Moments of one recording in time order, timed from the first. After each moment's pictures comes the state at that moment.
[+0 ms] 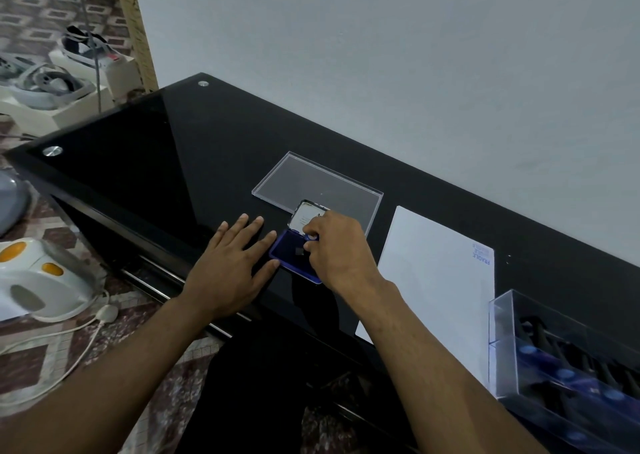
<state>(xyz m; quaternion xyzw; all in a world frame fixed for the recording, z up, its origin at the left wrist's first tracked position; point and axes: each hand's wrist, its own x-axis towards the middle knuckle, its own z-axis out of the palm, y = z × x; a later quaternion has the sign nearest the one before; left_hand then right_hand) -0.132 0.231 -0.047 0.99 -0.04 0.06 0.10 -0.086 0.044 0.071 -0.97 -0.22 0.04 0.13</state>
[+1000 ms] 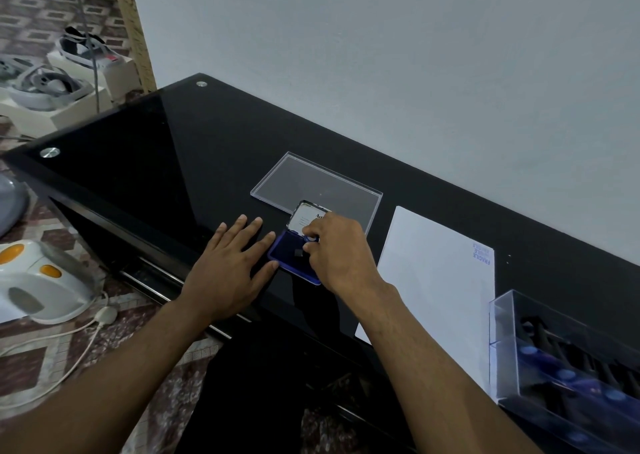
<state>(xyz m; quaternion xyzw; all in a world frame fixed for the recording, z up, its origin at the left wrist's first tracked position) -0.133 0.229 -0.043 0.99 -0.03 0.05 0.11 -0.086 0.044 0.074 -0.96 -0.20 0.08 0.15</state>
